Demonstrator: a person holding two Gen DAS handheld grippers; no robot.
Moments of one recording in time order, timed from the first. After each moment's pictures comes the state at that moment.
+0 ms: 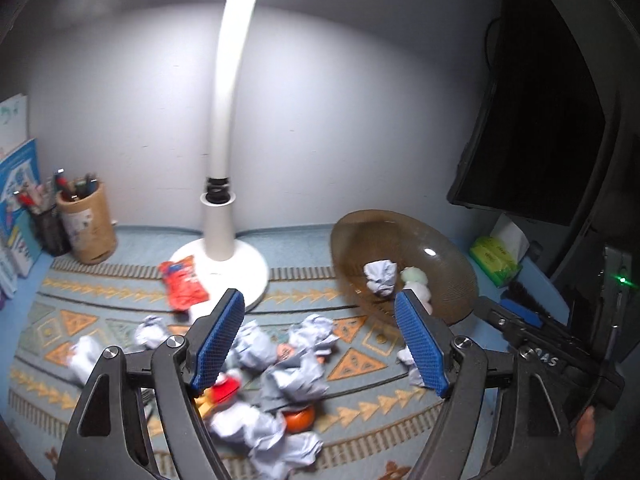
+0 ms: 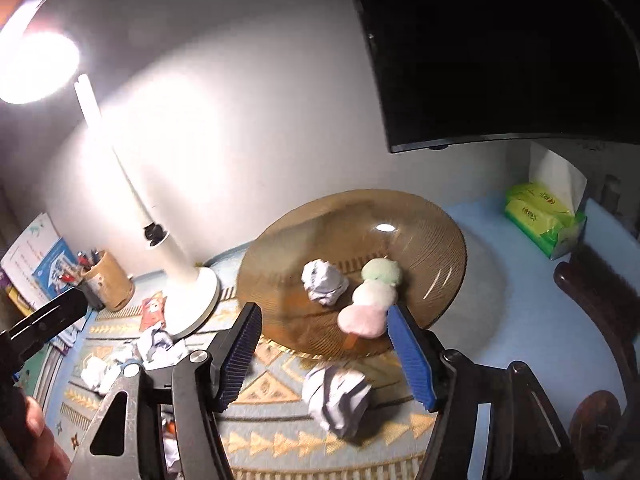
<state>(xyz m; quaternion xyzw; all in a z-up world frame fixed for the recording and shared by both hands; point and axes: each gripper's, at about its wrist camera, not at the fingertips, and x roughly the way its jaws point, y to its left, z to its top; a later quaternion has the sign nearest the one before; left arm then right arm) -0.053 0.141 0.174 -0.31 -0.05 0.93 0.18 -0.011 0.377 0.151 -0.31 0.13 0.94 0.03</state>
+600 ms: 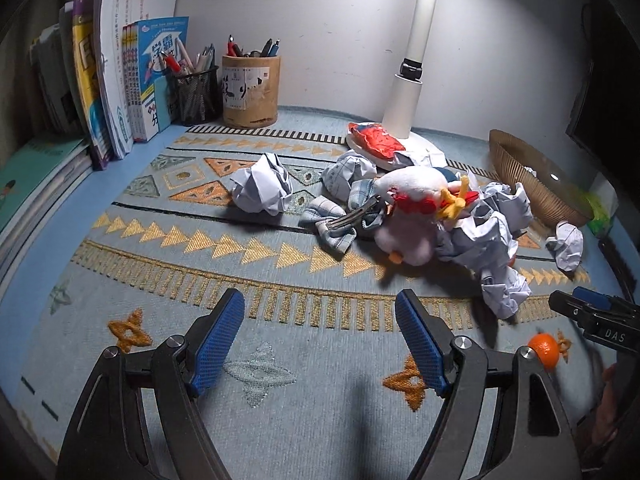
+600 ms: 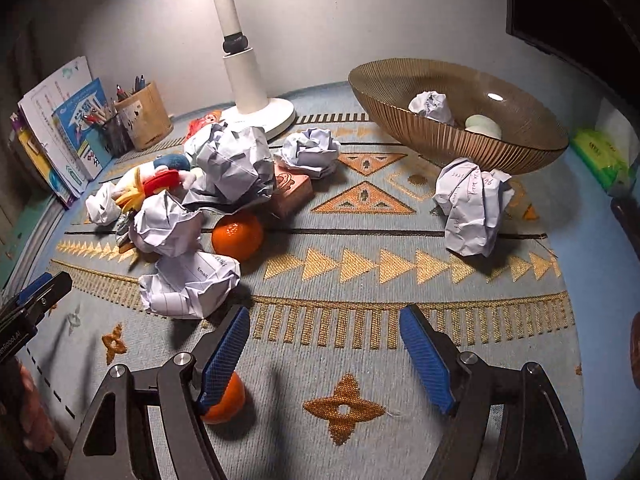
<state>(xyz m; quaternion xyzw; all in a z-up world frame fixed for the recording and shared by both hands) 0.011 0.000 0.039 -0.38 -0.05 0.92 0.02 0.012 0.268 0.040 -0.45 0.04 0.89 -0.02</state>
